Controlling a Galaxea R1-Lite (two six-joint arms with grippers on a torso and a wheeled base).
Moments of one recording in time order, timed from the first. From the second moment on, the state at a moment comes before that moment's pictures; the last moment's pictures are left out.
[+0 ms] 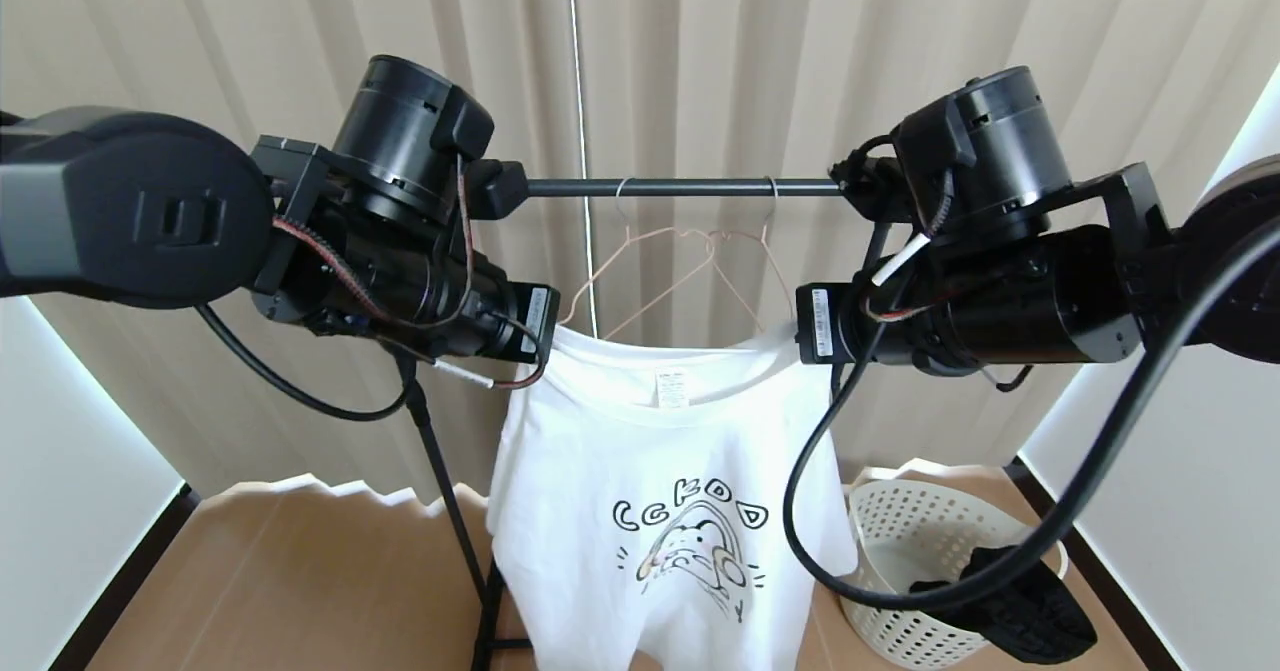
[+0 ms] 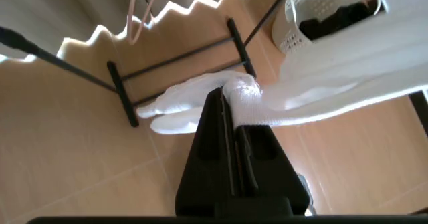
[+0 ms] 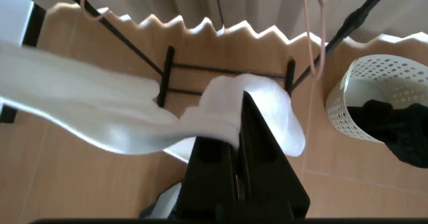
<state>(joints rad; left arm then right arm) -0.55 1.78 -1.51 0.45 0.09 -0.17 0.66 1.78 -1.46 0.34 -0.30 0.42</state>
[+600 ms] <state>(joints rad) -0.84 1.73 -1.26 0.39 0.08 -0.34 0.66 2.06 -1.93 0.35 -0.31 0.63</state>
